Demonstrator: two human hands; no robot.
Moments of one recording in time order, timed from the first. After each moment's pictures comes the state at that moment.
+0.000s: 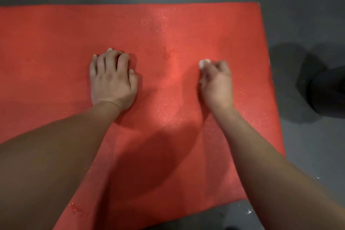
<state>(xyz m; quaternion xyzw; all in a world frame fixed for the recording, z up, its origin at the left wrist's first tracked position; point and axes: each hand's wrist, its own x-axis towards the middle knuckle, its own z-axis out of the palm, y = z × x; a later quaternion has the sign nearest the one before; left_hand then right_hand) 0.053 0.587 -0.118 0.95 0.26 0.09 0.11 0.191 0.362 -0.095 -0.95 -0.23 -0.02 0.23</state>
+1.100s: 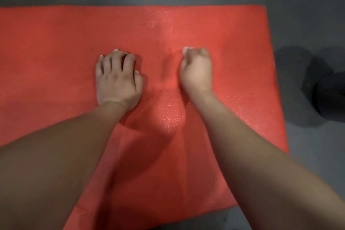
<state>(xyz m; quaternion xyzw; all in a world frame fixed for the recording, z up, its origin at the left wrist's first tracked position) 0.054 0.589 -0.118 0.95 0.27 0.08 0.10 0.193 0.442 -0.099 -0.95 -0.20 0.00 0.25</state>
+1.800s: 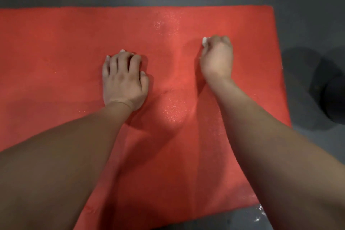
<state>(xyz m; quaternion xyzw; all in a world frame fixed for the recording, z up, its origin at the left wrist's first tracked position) 0.053 0.590 -0.117 0.95 0.27 0.08 0.11 0.240 0.432 -0.097 -0.97 -0.16 -0.02 0.20</state>
